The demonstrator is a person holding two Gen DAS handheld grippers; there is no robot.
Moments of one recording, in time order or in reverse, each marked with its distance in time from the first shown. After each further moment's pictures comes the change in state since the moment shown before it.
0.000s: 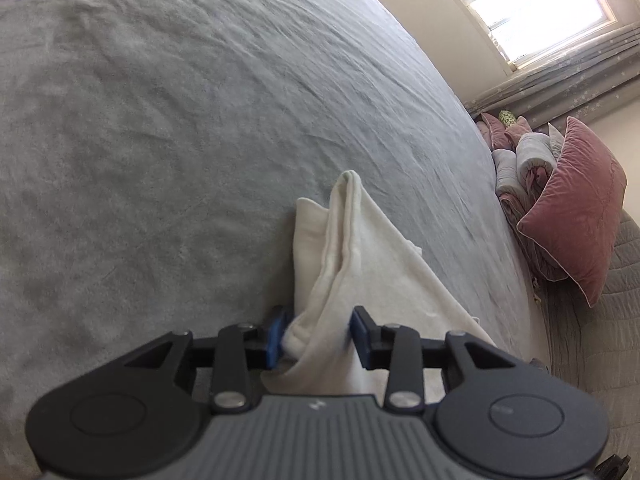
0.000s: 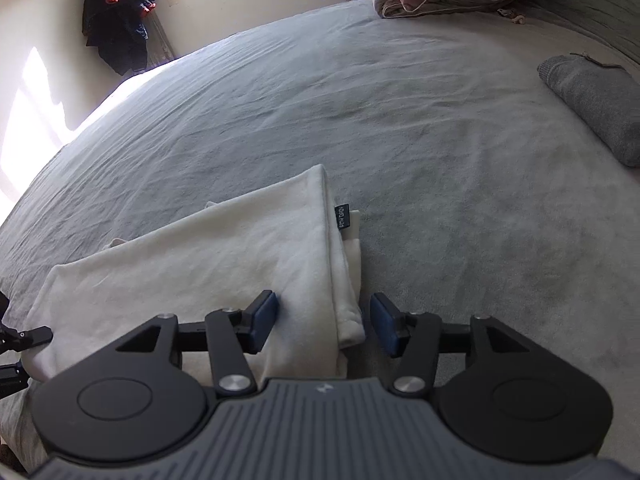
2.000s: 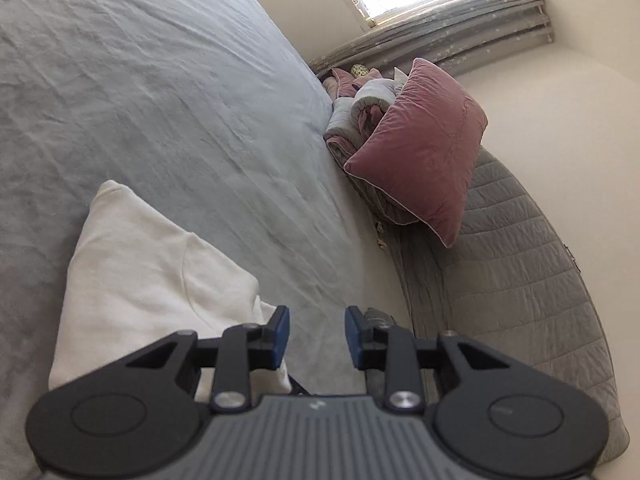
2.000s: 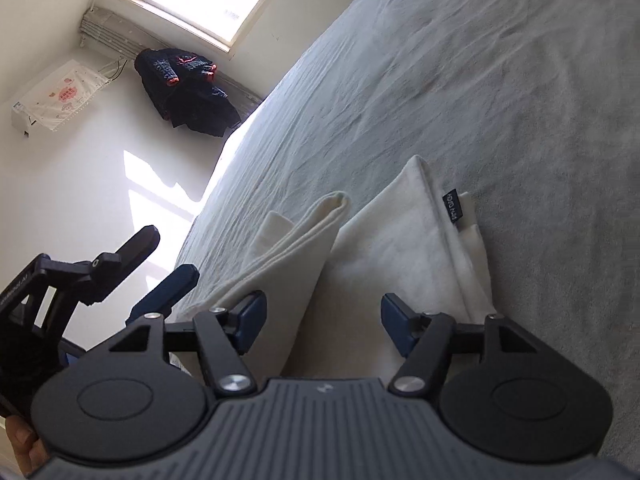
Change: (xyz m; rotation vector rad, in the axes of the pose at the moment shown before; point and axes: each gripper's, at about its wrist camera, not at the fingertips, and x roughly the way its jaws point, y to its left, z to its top) left arm 0.024 -0.183 -0.056 0.114 0.088 -0.405; right arm 0.019 -0.048 0.007 0.468 0.073 0.562
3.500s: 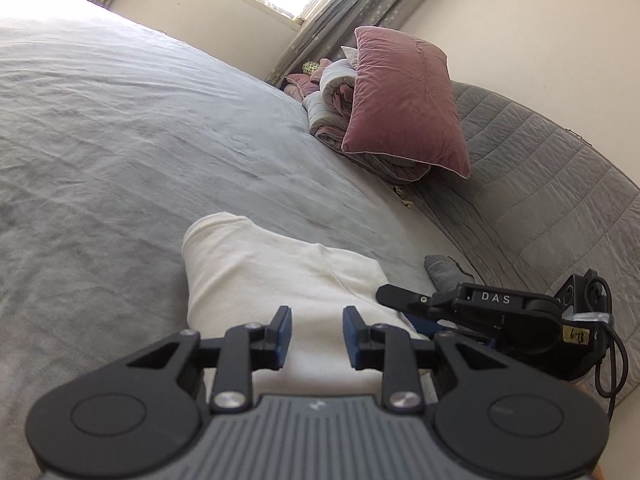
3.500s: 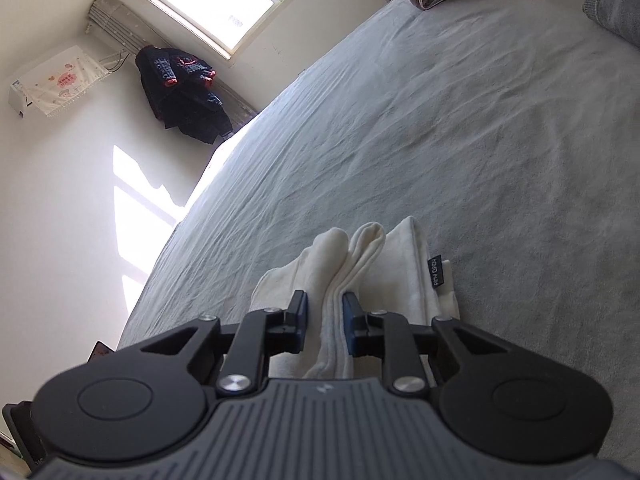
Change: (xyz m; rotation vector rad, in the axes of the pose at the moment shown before) left arm -0.001 0.034 -0.047 0.451 -0.011 0.072; right arm -0.004 0.009 0.027 -0.157 -0.057 -0.088
